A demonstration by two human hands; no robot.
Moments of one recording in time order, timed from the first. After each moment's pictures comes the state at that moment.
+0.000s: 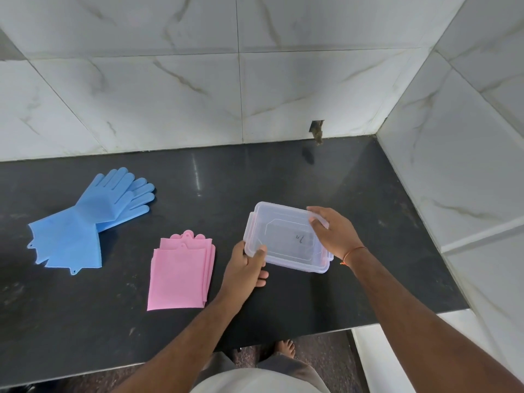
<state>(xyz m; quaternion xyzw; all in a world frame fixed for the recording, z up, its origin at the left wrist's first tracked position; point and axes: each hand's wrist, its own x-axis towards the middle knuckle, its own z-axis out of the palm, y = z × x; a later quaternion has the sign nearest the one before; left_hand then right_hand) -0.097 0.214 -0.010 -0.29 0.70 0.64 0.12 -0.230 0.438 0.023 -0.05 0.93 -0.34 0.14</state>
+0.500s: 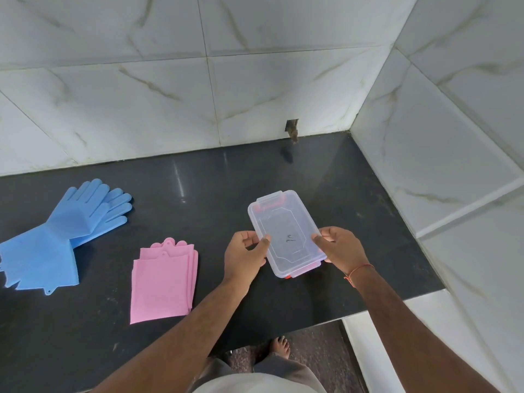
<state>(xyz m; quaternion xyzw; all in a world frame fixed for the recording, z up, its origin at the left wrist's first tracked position) -0.134 0.253 0.008 -0.31 0.68 0.66 0.07 -0.183 0.487 0.027 0.09 0.89 -0.43 0.15</state>
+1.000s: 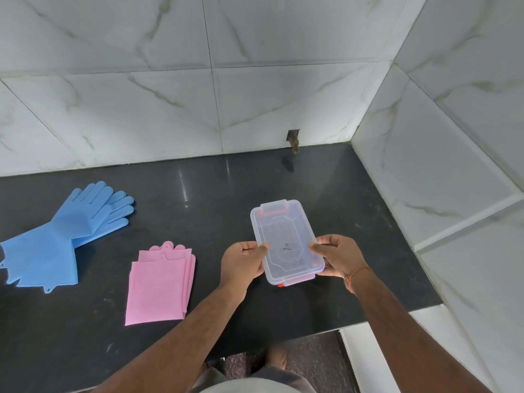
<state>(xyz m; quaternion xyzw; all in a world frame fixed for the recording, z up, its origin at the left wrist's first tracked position) -0.135 0.261 0.024 -0.35 0.65 0.67 0.10 -0.193 0.494 0.032 0.20 0.78 -0.56 0.21</state>
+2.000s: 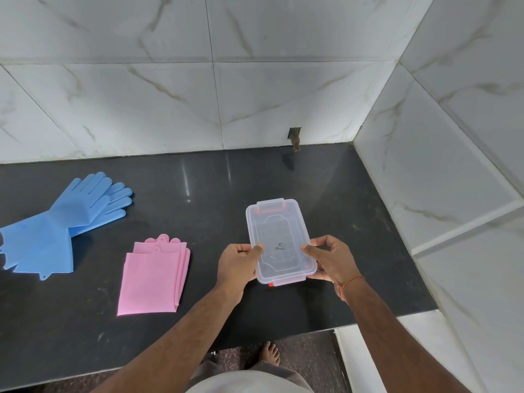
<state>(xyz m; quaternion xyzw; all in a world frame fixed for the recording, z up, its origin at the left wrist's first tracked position) -0.130 0.273 0.020 -0.39 0.65 0.64 0.10 -0.179 0.490 0.031 0.19 0.76 -0.60 0.20</state>
